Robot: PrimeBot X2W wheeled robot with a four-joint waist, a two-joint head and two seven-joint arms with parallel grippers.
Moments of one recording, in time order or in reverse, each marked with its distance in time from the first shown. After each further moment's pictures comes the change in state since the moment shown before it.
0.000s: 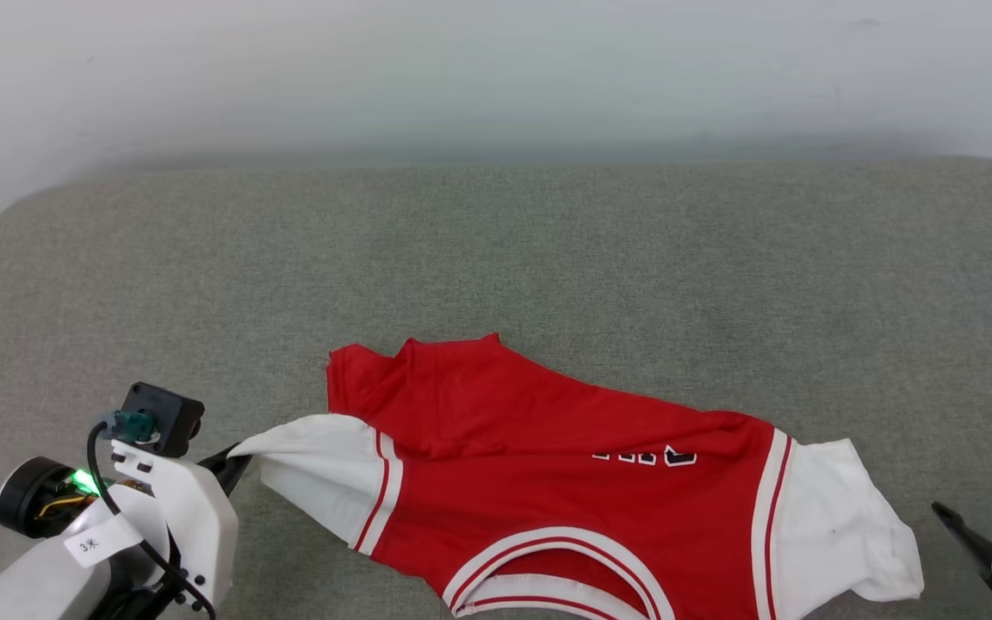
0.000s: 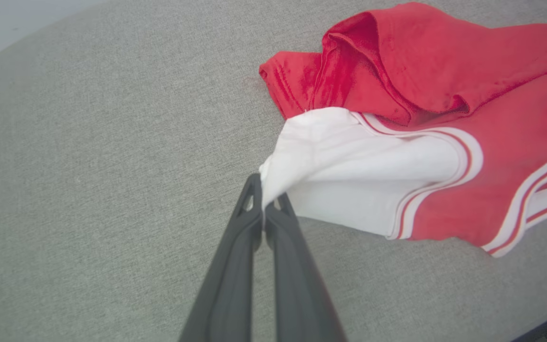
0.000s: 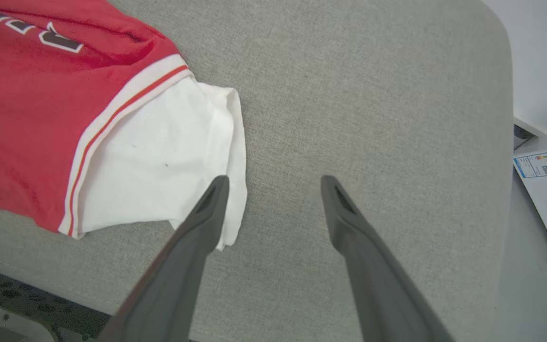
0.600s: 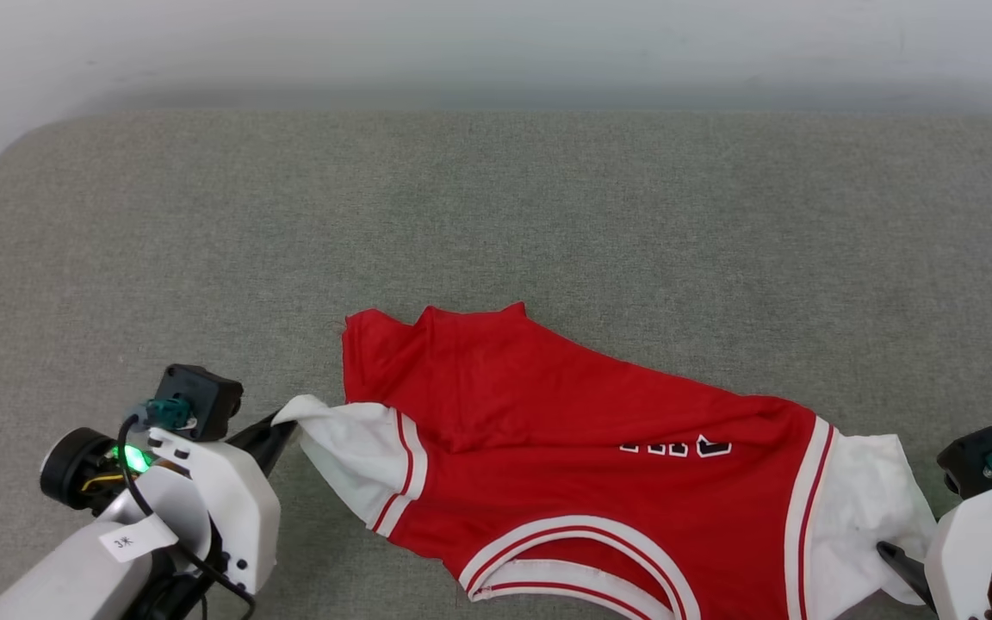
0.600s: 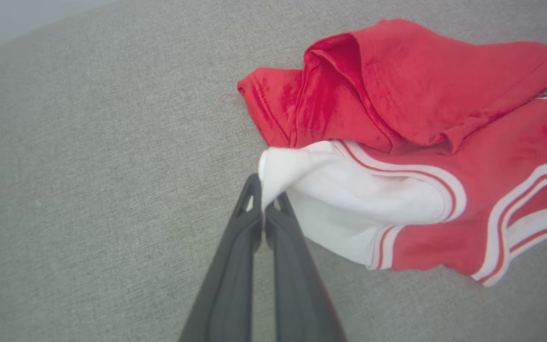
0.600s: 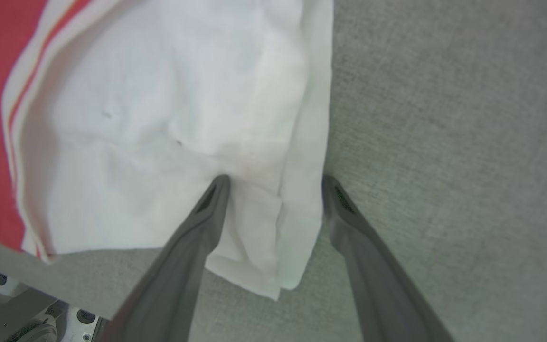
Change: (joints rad) left arm -0.028 -0.042 -0.010 -0.069 0.034 0.017 -0.051; right arm -0.162 0.026 0.239 0.298 0.075 0.000 0.051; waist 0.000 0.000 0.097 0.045
